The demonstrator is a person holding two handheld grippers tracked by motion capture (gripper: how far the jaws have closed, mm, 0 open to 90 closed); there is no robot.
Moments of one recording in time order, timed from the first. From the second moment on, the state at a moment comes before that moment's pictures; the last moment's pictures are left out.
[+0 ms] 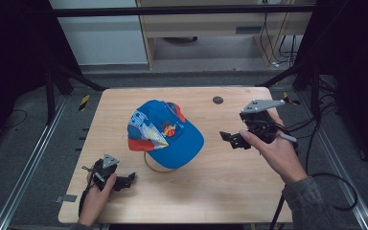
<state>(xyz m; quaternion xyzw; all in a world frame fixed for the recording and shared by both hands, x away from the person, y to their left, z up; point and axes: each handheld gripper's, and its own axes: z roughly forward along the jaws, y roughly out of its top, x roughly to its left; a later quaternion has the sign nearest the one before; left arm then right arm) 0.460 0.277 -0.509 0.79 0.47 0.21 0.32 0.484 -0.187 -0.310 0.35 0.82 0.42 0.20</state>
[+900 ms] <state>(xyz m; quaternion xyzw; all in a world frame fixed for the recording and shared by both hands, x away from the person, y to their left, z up) 0.460 0.277 -0.509 0.79 0.47 0.21 0.32 0.480 -0.220 -0.382 0.40 0.81 0.39 0.19</state>
